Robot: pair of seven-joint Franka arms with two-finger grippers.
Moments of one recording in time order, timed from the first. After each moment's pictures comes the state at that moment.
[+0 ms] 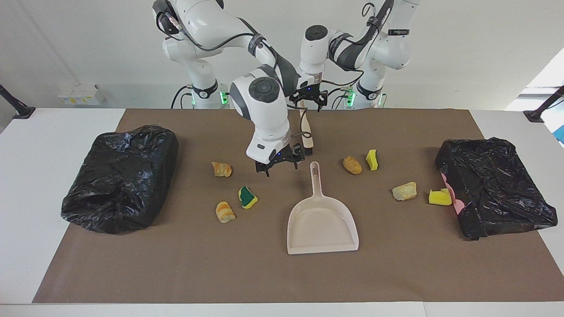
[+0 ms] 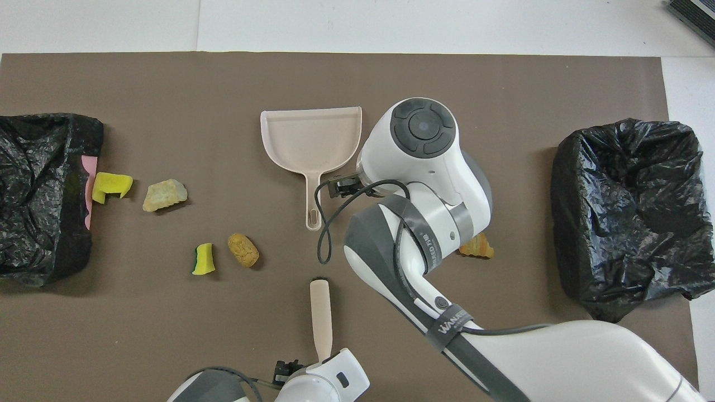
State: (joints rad) left arm -0.97 -0.28 -0.04 -2.57 -0.04 2.28 -0.72; right arm 0.30 0.47 0.29 -1.50 -0.03 2.04 0.39
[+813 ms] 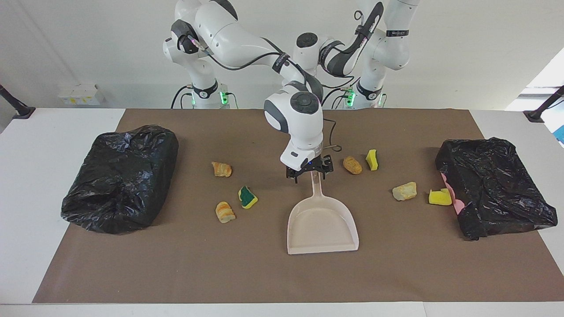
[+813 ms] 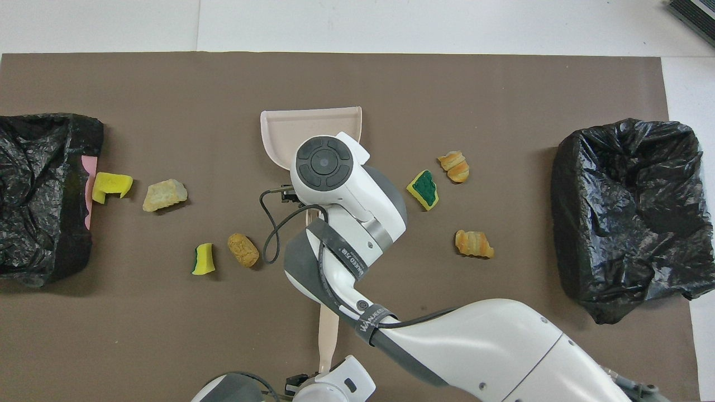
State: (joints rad) left arm -1.03 -0.23 -0.03 -2.58 -0.04 2.28 -0.85; right arm 0.44 0.67 0.29 -1.34 -0.18 2.08 0.67
